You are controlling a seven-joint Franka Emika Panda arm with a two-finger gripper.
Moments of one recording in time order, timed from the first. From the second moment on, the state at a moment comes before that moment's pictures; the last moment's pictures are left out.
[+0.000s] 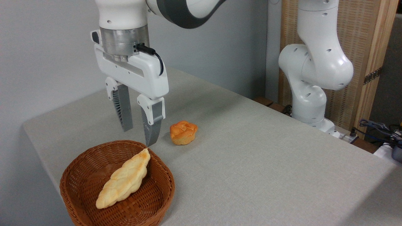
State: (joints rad) arm -0.08 0.05 0.02 -1.68 -0.05 1.89 0.59
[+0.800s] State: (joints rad) arm -0.07 0.05 -0.02 -1.93 -0.05 2.18 0.26
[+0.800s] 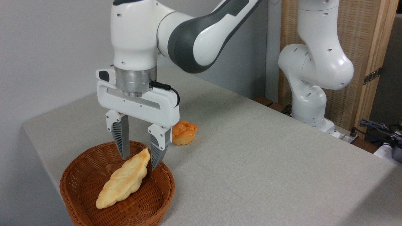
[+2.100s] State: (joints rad) arm -0.07 0.19 -0.08 -1.93 -0.05 2.42 0.13
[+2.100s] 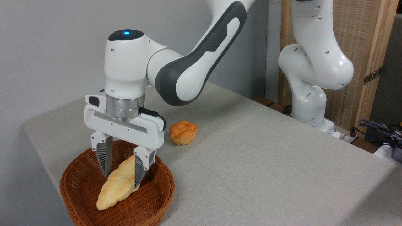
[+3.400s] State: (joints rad) arm -0.07 0.20 -0.08 -1.93 -0.05 2.42 0.13
